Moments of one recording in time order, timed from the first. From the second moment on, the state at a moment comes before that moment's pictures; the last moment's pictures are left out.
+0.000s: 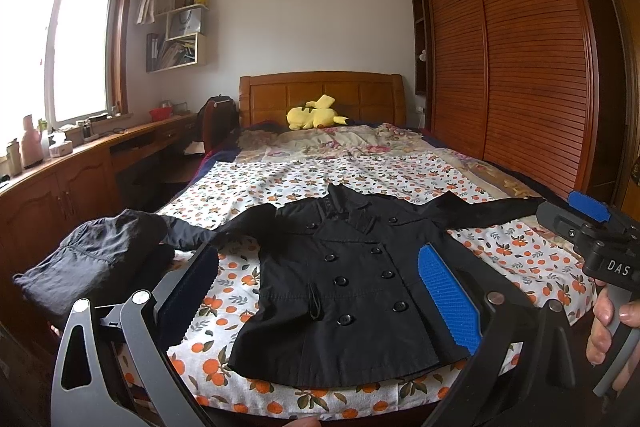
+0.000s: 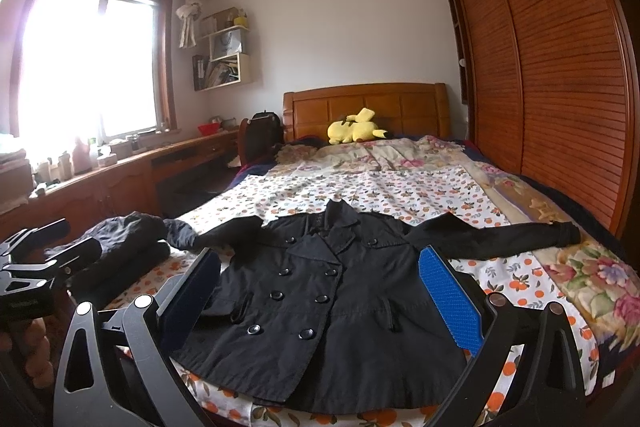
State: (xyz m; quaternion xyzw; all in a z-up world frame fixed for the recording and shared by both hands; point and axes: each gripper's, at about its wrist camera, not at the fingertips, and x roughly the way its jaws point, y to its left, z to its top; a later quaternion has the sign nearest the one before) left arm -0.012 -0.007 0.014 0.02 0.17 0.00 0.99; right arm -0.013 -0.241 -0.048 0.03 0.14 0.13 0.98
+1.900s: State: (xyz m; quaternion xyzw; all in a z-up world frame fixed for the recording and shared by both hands) left arm 0.127 0.064 -0.130 0.00 0.29 0.03 0.96; right arm 0.138 -0.194 -0.159 0.01 0.22 0.20 0.96
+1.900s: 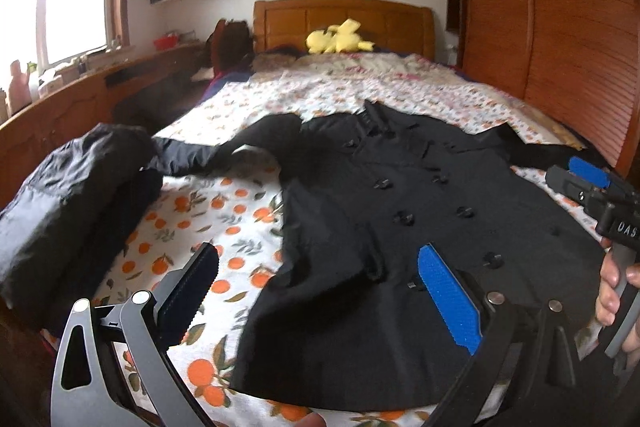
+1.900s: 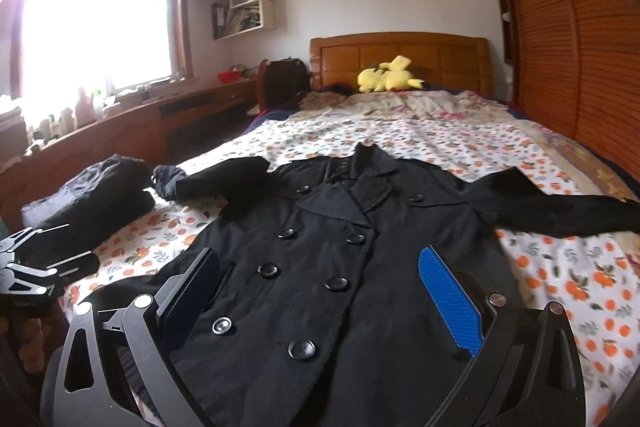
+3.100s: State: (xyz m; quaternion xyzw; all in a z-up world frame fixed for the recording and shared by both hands) left arm 0.328 0.195 -0.150 0.02 0.36 0.14 0.92; right arm 0.249 -0.114 -0.211 0.01 0.26 0.24 0.93
